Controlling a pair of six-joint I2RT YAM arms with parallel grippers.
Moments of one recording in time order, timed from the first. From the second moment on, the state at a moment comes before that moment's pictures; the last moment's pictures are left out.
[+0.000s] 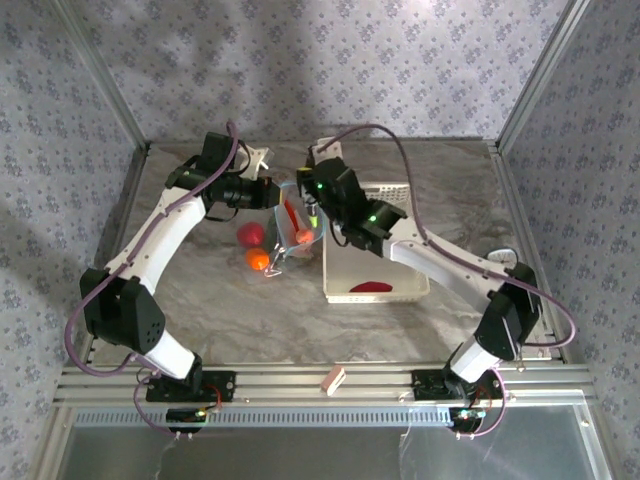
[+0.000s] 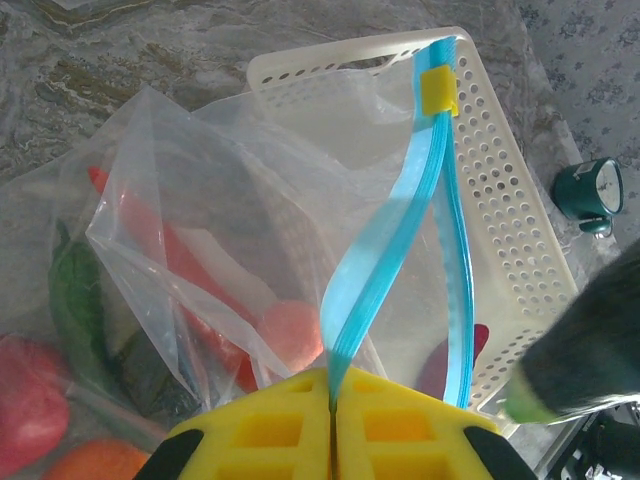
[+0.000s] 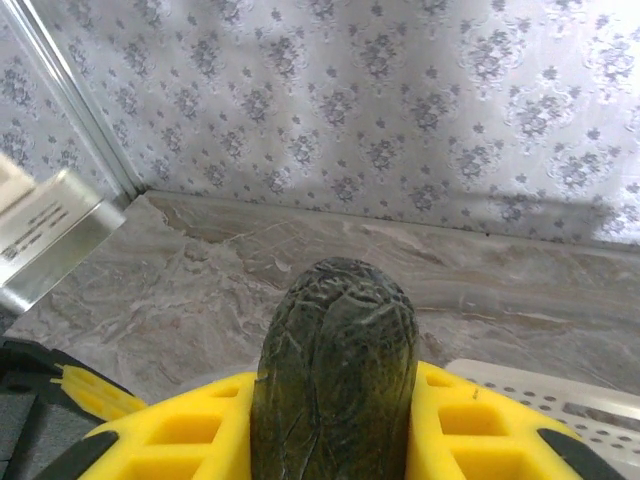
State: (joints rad) left arm -0.34 1.56 1.48 -0.78 0.50 -0.21; right arm 0.87 1.61 1.45 -0.16 0.47 0.28
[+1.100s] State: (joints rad) left arm -0.33 1.57 1.50 -0.79 0.51 -0.22; right arm 0.89 1.64 1.39 -0.30 0.48 0.31
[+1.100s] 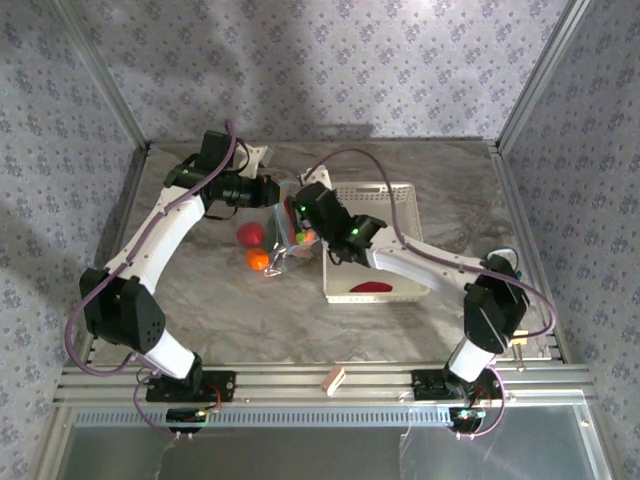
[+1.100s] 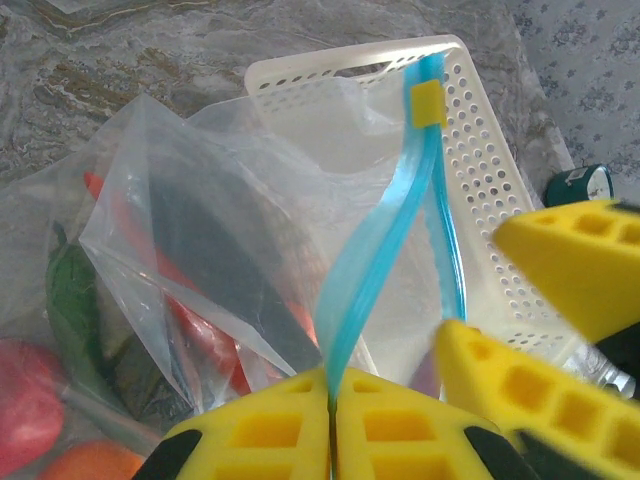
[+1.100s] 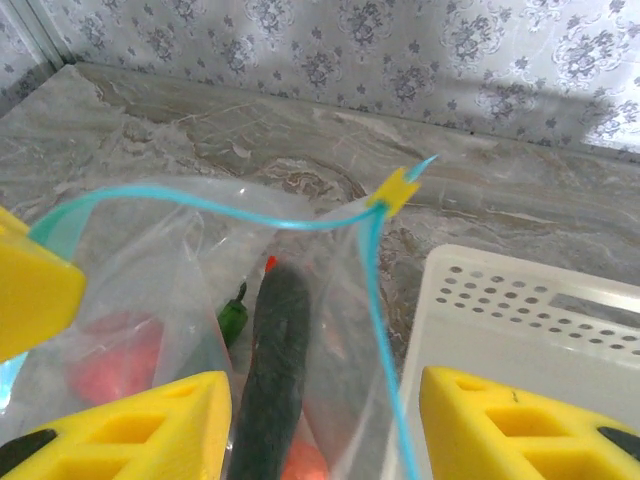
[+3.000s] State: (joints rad) left arm -0.33 1.53 1.50 -0.82 0.51 -0.20; right arm 0.76 1.54 1.24 -1.16 -0.09 0.01
